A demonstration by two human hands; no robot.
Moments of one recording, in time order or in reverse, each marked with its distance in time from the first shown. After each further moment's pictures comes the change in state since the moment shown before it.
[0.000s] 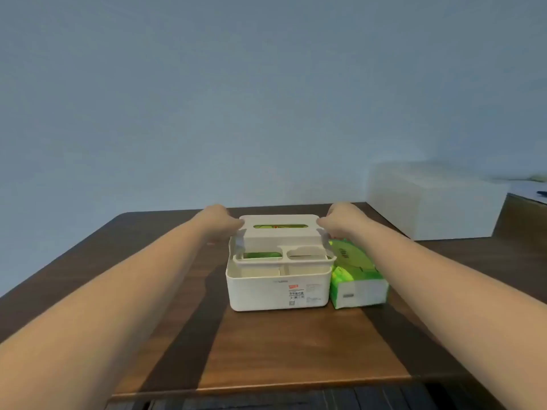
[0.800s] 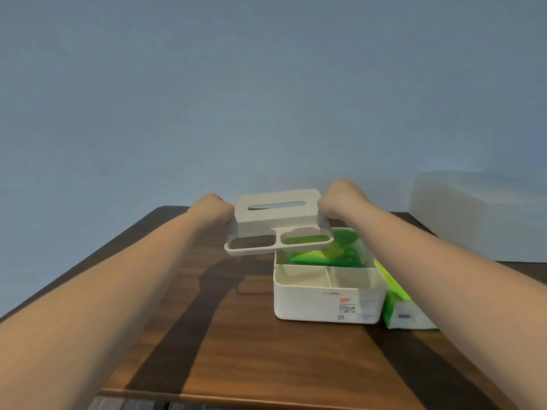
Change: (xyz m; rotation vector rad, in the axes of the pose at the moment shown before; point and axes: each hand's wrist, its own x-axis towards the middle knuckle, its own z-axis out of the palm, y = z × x) left_hand 0.017 -0.072 -0.052 -0.213 0.162 -0.088; right_hand -0.010 -0.109 0.002 -0.079 -0.041 -0.039
